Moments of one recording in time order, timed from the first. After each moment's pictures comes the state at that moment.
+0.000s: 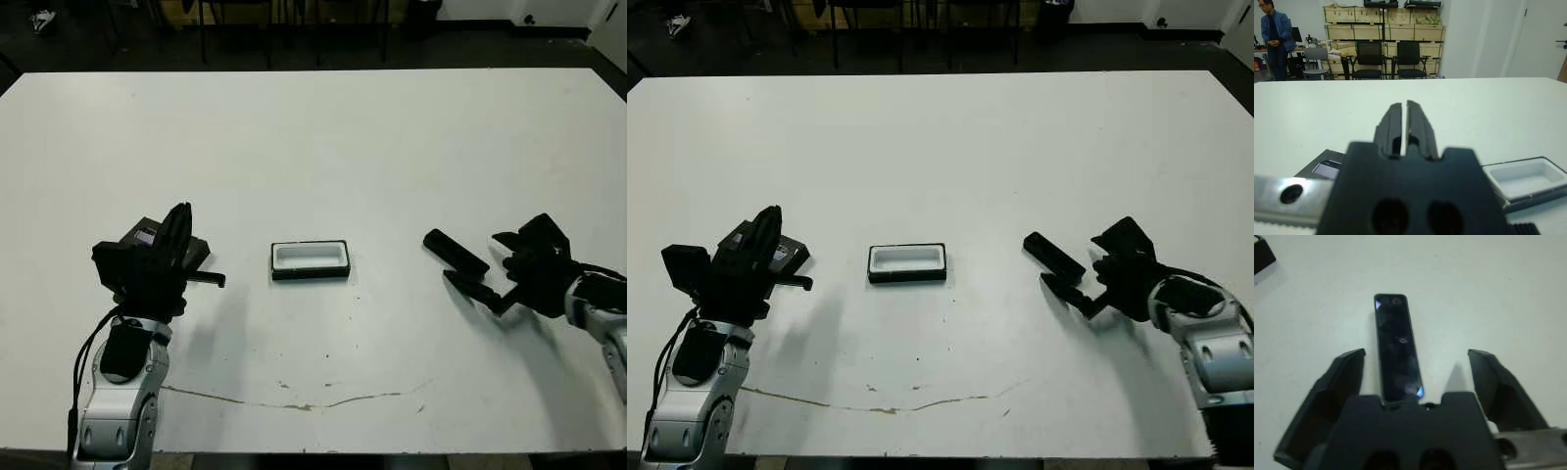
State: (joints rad) left arm 0.12 0.16 0.04 -0.30 -0.13 0.03 -0.12; right arm -0.12 -0.68 0.02 -0.02 0.17 0.49 0.61
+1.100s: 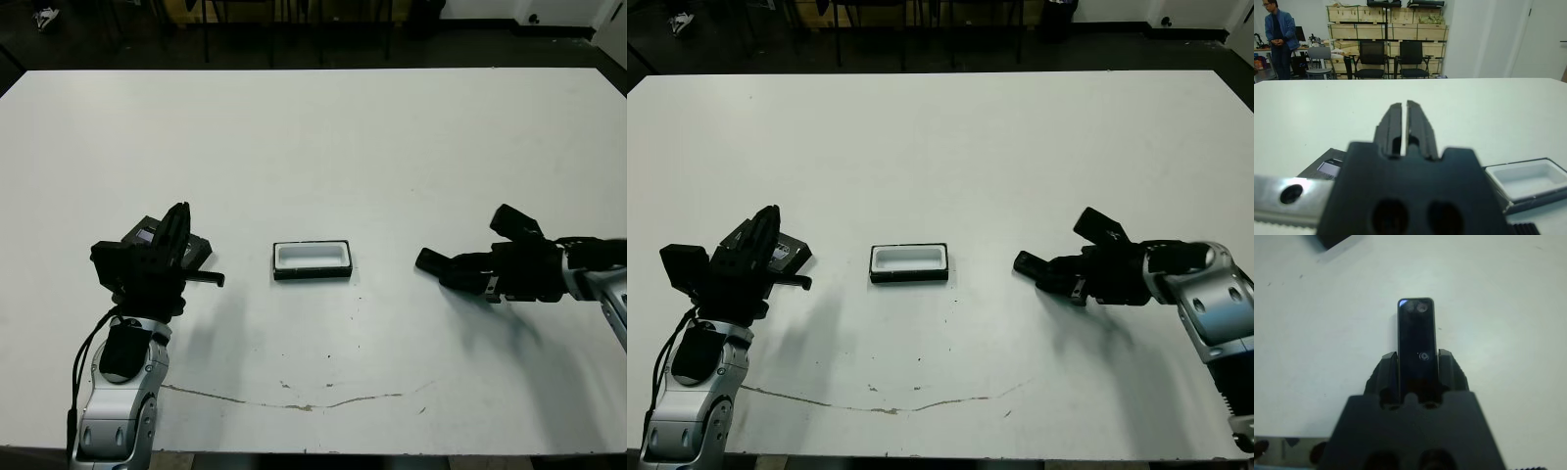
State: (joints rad) left arm 0.11 0.16 0.05 -0.31 -0.13 0.04 -0.11; right arm -0.34 -0.83 0.15 0.14 0.21 0.53 1.05
